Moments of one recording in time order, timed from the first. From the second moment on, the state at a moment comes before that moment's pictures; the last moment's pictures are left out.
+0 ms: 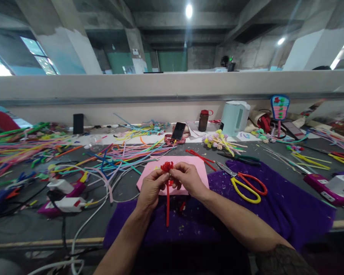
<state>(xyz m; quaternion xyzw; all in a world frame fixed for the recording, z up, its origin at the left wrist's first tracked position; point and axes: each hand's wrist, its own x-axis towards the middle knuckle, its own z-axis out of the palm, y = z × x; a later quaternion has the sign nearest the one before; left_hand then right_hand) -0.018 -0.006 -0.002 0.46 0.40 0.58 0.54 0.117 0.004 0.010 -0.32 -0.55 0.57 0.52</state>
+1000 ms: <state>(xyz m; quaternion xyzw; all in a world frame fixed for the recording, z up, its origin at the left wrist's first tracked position) -0.020 -0.006 0.002 0.45 0.40 0.60 0.52 0.112 0.004 0.004 -0.32 -0.52 0.58 0.53</state>
